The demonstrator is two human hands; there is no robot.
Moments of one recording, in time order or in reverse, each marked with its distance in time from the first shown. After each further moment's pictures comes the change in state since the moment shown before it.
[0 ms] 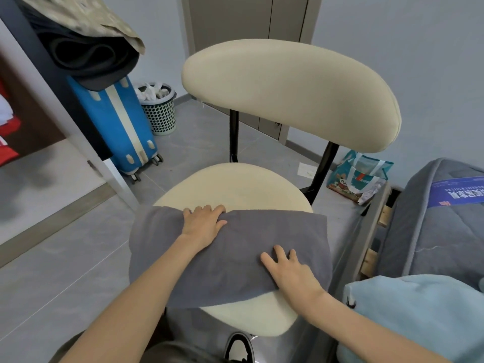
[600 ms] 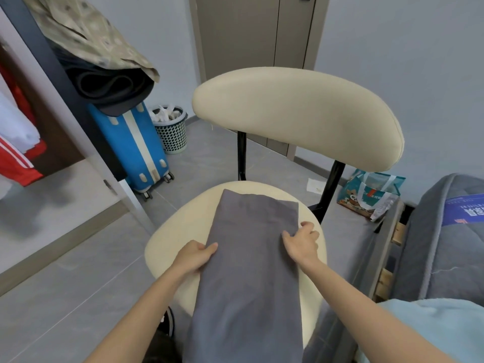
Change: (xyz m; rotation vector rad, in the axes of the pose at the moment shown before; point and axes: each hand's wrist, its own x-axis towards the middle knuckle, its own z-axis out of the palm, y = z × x) left_hand -0.038 -0.025 -0.007 -0.853 -0.130 -0.446; right_hand 0.089 0.034 -0.027 1.150 0.290 0.605
